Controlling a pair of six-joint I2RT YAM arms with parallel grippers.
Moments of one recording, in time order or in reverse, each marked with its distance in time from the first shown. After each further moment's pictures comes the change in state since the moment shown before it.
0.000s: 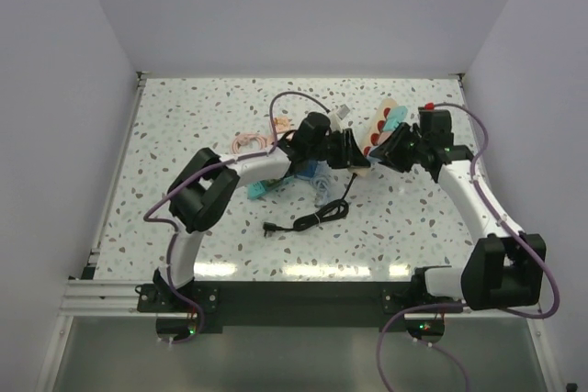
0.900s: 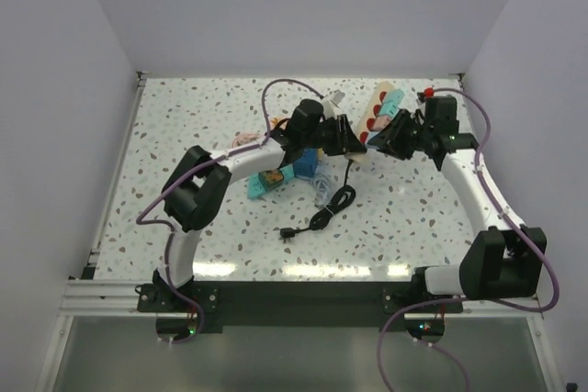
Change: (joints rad) left arm 0.048 -0.035 0.065 -0.025 0.018 0.016; right arm -0.032 0.066 0.168 -0.065 -0.102 -0.084
